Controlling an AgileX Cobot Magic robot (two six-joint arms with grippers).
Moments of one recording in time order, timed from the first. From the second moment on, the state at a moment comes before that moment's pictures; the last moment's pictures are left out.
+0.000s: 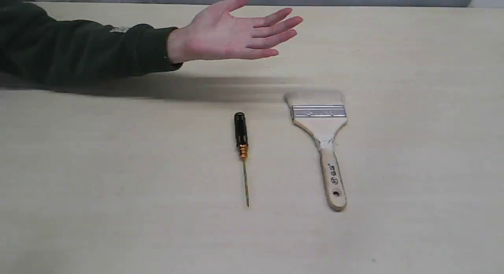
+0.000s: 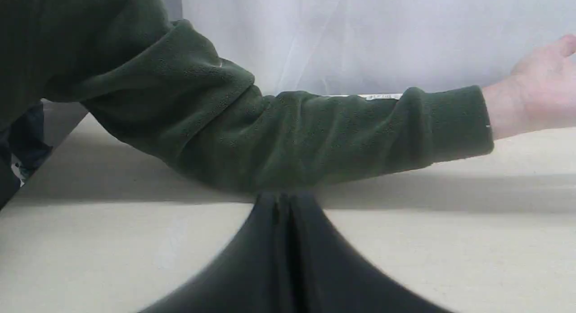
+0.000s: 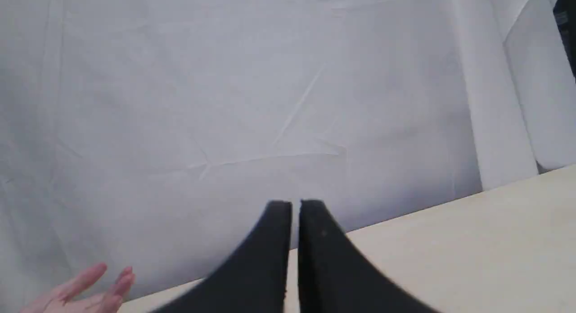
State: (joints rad) left arm 0.00 0.00 0.00 0.07 0.26 -0.07; right arm -0.06 0.01 -0.02 0.40 -0.03 -0.04
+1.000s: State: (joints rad) left arm 0.00 0.00 0.00 0.07 0.26 -0.07; right arm -0.06 0.01 -0.03 0.47 0.04 0.02
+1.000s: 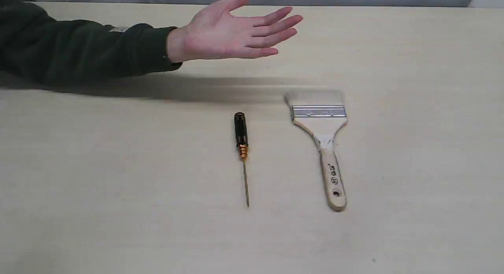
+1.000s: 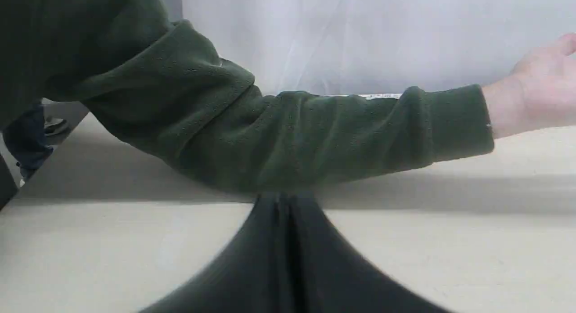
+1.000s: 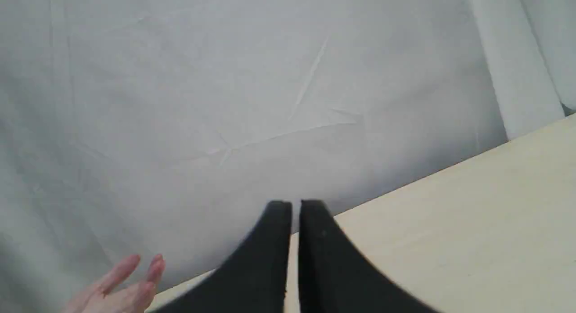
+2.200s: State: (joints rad) left arm 0.00 0.00 0.00 0.07 0.26 -0.07; right arm -0.05 1.12 -0.72 0.84 0.60 -0.61
